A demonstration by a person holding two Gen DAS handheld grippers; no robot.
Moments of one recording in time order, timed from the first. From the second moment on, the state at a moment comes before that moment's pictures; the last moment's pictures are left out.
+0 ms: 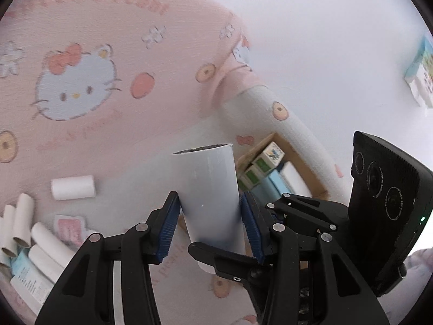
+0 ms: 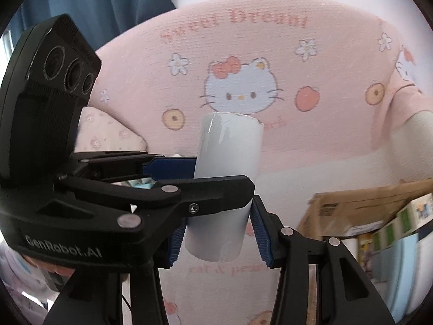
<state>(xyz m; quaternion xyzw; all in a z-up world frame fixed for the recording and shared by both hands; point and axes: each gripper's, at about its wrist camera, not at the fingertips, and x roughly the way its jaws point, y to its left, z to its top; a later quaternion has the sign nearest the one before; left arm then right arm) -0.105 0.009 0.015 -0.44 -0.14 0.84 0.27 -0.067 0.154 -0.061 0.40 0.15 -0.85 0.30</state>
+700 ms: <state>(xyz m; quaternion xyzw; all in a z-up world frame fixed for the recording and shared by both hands) -0.187 0.116 -0.001 -0.49 -0.23 0.77 0.34 -0.141 0.248 -0.019 0.41 0.16 -0.88 0.18</state>
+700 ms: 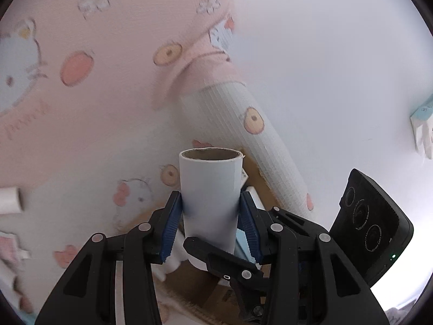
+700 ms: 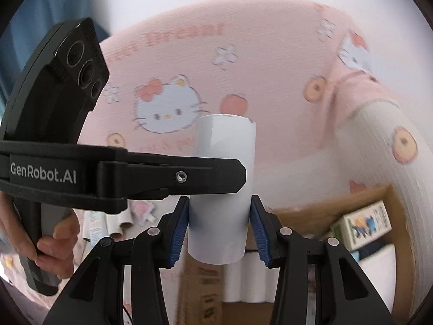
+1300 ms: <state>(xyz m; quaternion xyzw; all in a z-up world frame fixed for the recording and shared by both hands) -0.150 0.178 -0.042 -0.54 -0.22 0.73 0.34 -0.103 0.322 -0.038 0.47 0.11 -0.87 0.10</state>
